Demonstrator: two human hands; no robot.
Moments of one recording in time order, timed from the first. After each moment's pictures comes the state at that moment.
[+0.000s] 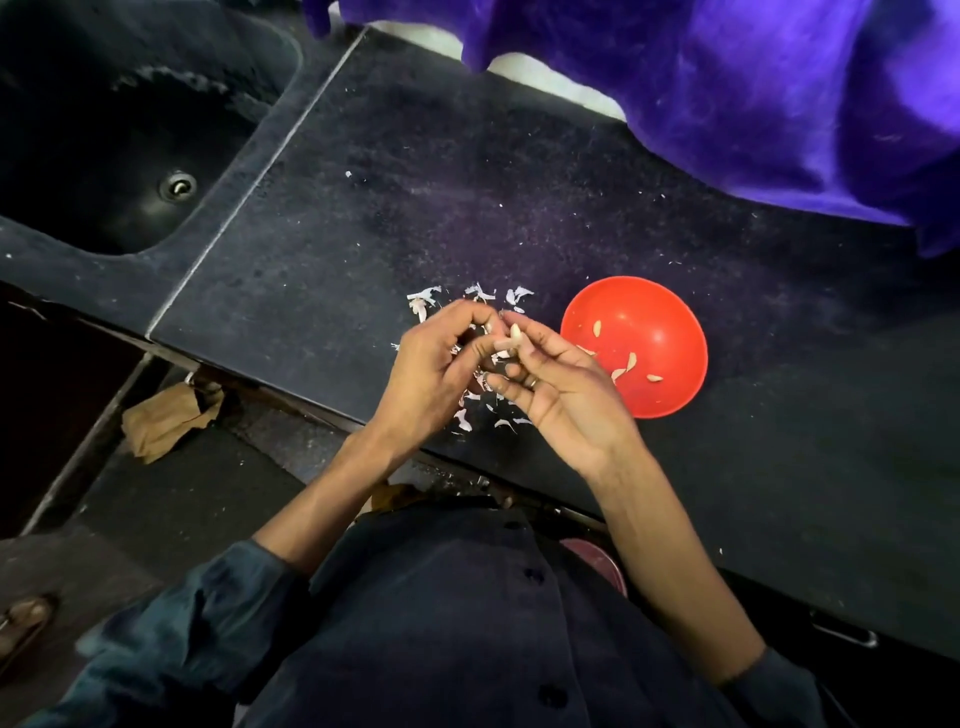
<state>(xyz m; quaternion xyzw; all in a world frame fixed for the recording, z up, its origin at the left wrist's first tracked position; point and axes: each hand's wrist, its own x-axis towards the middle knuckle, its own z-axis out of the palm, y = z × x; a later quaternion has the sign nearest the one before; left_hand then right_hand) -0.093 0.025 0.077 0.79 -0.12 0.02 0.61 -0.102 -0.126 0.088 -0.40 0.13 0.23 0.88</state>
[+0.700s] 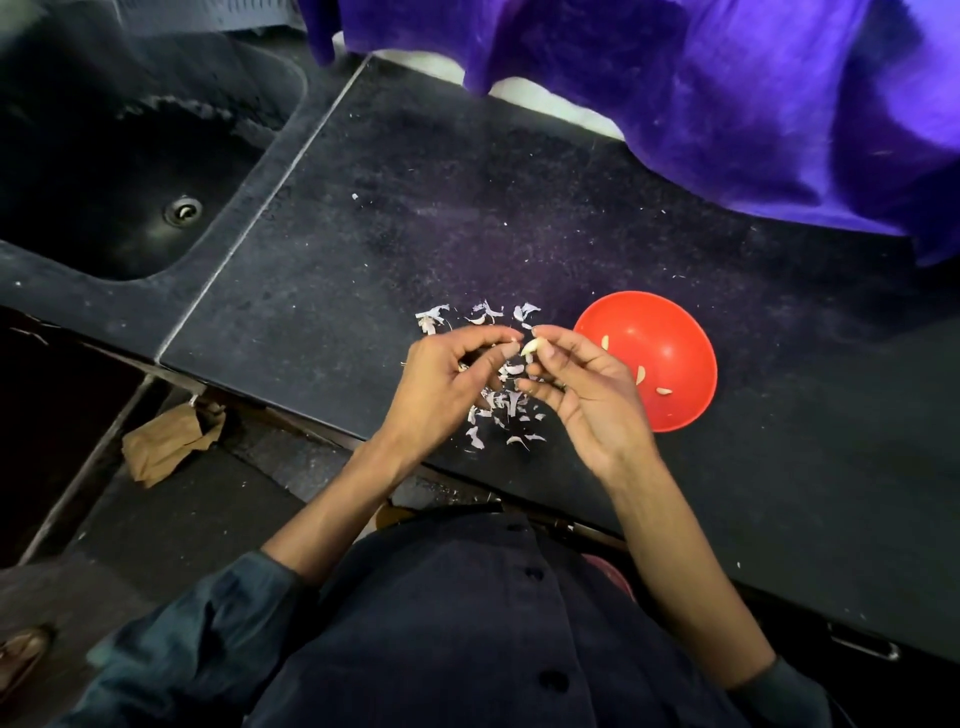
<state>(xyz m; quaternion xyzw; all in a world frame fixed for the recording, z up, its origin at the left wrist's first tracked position) -0.083 0.032 0.073 0.78 -0.06 -0.04 0.62 -0.093 -0.128 0.080 -0.50 0.13 0.12 0.85</state>
